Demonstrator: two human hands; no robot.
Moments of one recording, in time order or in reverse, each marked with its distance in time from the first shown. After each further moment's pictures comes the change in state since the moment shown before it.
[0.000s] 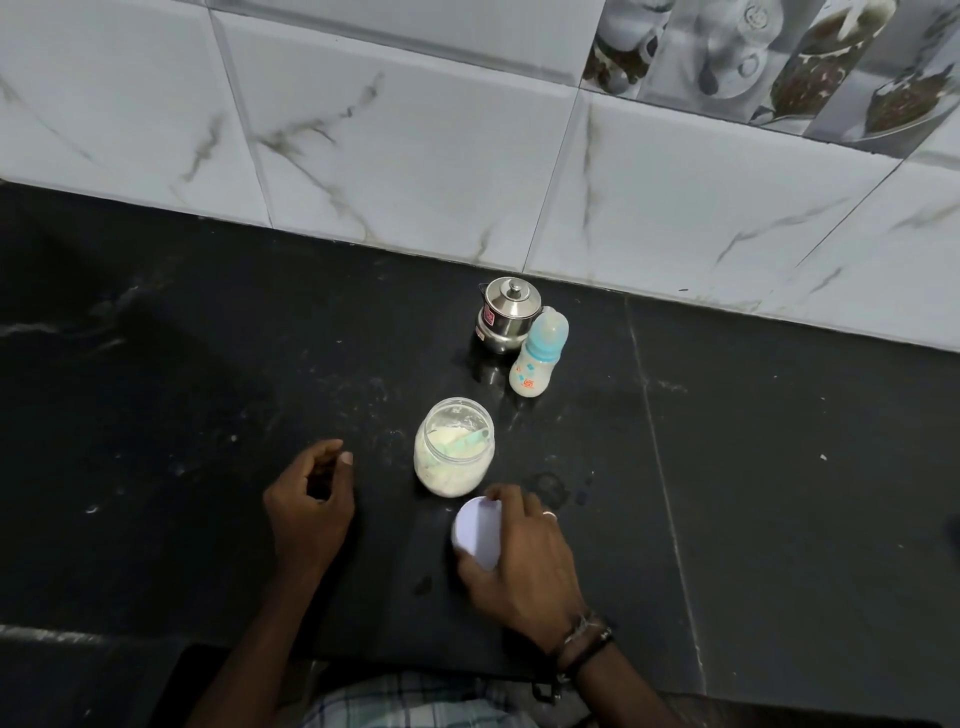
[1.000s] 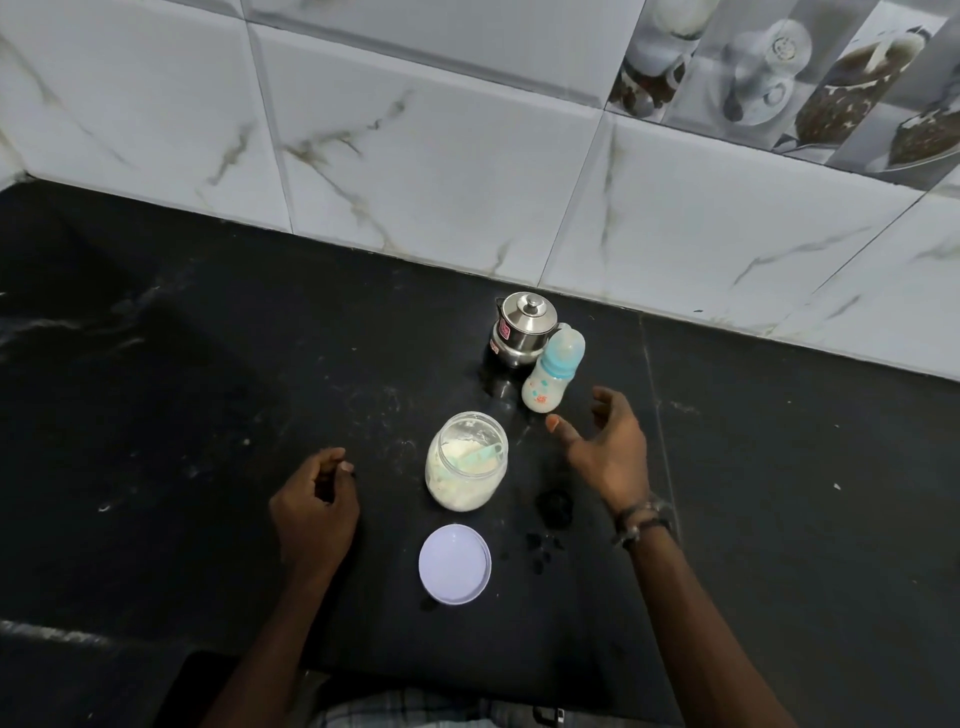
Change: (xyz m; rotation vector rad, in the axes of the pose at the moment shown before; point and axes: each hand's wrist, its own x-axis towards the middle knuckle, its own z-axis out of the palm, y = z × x) left_hand 0.006 -0.013 0.003 0.062 0.037 -0.097; right_hand 0.109 0.047 -0.064 0.454 0.295 0.281
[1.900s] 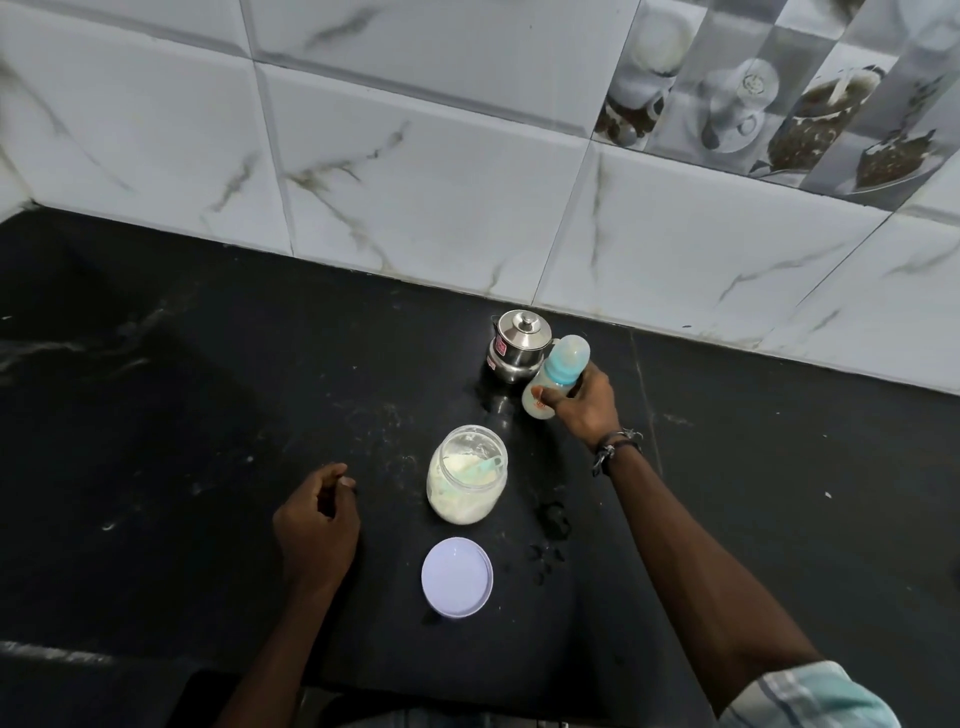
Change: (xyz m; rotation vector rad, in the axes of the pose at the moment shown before) left_hand 0.000 0.002 -0.001 0.005 0.015 0.027; right_hand 0.078 -0.008 0.022 0.115 -0.114 -0.122
